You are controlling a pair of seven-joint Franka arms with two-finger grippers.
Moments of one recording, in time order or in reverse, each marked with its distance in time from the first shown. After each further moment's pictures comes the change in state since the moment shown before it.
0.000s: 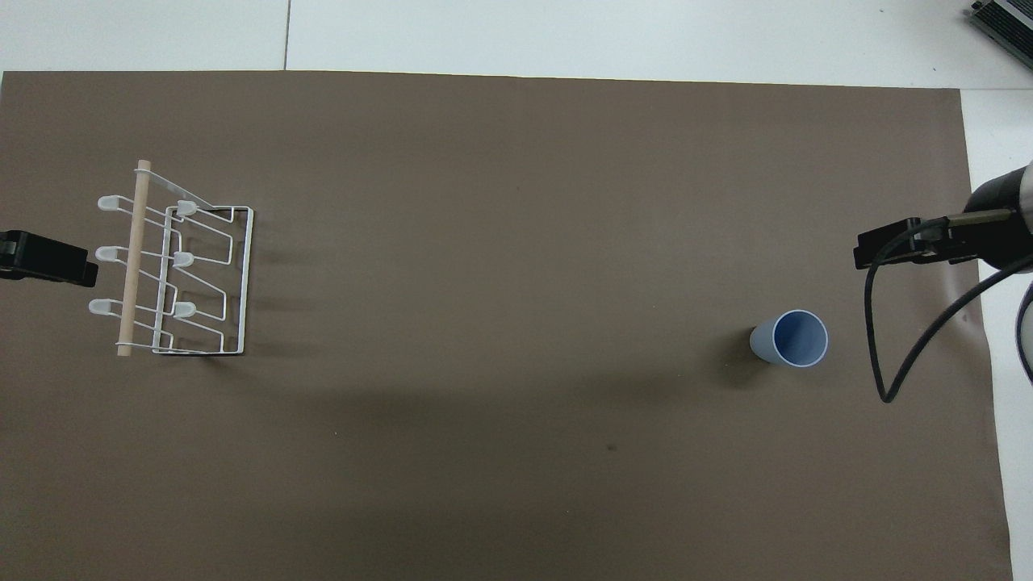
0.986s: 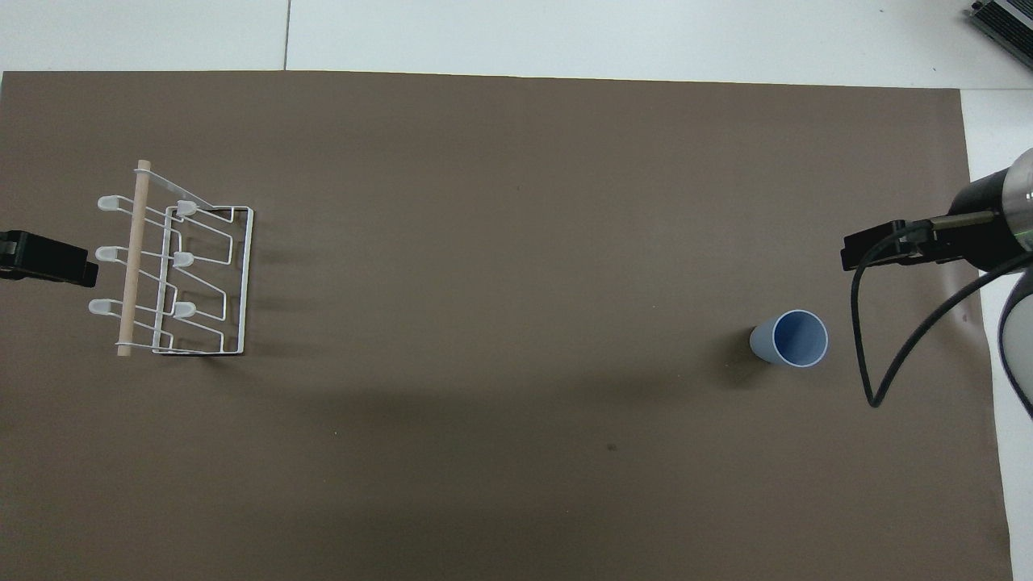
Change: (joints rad) left arm 0.000 0.000 0.000 -0.001 0.000 0.001 0.000; right arm 0.007 -0.005 0.014 -0.013 0.003 0.020 0.000
